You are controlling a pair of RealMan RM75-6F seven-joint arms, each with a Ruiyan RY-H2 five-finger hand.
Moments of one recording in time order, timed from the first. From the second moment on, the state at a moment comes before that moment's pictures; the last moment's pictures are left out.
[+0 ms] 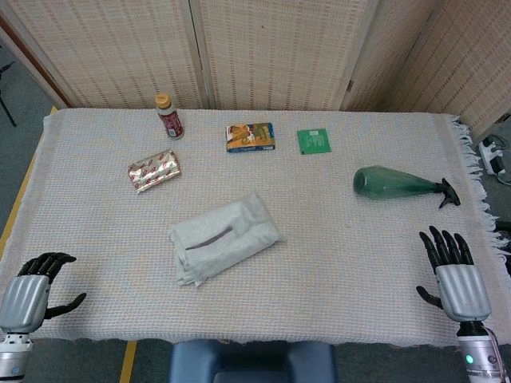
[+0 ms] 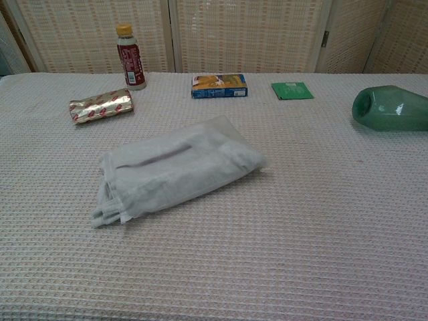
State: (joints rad) left arm -0.10 -1.18 0.00 -1.64 1.52 1.53 0.10; right arm 0.08 -1.17 0.02 -1.68 -1.48 1.50 -0.31
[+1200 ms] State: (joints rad) left arm -0.24 -1.91 0.01 -0.96 1.81 1.49 0.07; right arm 0.08 -1.19 0.02 -1.66 -1.49 1.45 -0.34
